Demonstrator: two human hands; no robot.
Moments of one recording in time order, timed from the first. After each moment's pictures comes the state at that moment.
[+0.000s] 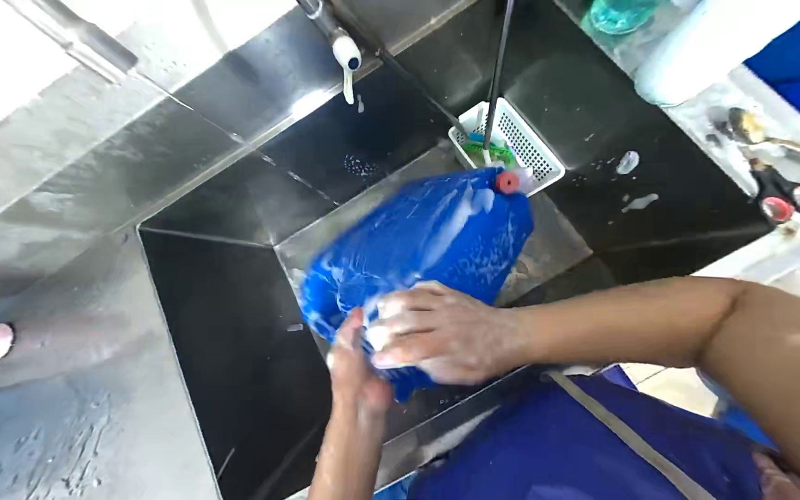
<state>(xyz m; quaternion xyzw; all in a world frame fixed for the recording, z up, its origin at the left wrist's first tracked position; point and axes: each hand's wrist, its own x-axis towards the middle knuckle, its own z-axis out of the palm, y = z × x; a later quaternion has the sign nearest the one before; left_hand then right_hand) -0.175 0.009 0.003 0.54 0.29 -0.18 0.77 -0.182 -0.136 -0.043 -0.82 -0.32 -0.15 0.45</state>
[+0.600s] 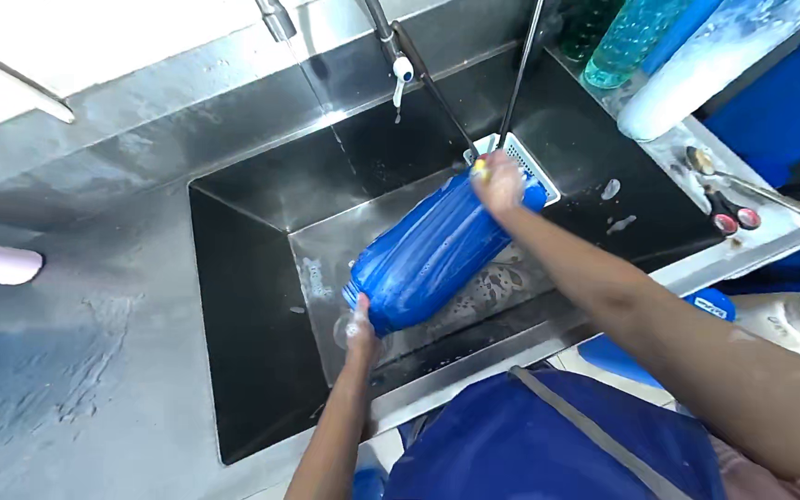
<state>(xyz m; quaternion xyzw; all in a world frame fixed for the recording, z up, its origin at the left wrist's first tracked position) -0.196 0.078 -0.073 0.68 0.24 -0.16 0.67 -0.107 -0.203 -0.099 -0.95 0.11 -0.04 0.30</state>
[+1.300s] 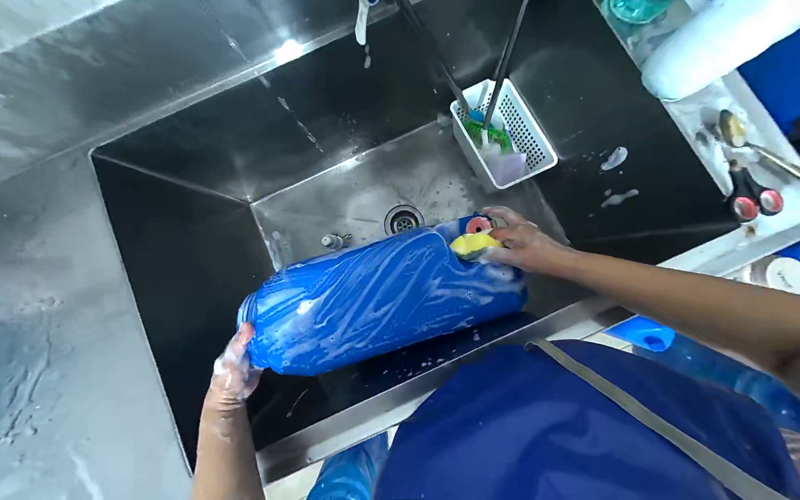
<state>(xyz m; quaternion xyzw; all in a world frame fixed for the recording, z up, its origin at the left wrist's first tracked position) -0.170 0.227 -0.081 0.72 0.13 -0.22 0.64 -0.215 -0.254 -0.110 -0.87 0.05 0.19 0.46</state>
